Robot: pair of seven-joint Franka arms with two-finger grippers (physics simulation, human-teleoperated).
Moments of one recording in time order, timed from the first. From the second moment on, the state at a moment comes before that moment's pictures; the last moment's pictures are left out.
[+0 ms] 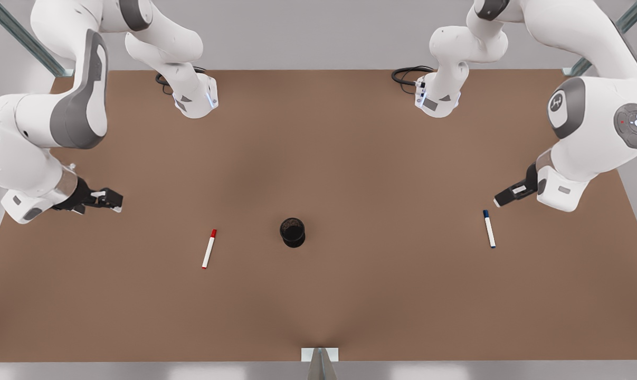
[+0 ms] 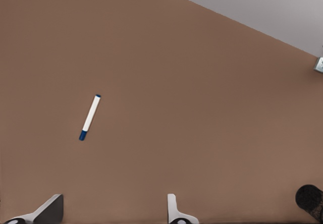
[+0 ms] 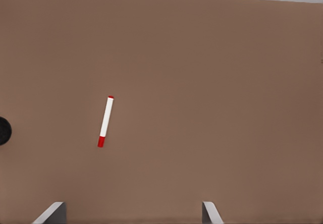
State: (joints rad) left arm -0.11 0.22 0.06 -1.35 -0.05 1.54 -0.42; right arm -0.03 0.28 0.03 -1.30 -0.02 1.56 -0.05
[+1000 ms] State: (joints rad) left arm 0.00 0.63 0.18 -1.82 -0.11 2.42 0.25; right arm 0.07 0.60 0.11 -1.77 -0.02 2.27 0.09
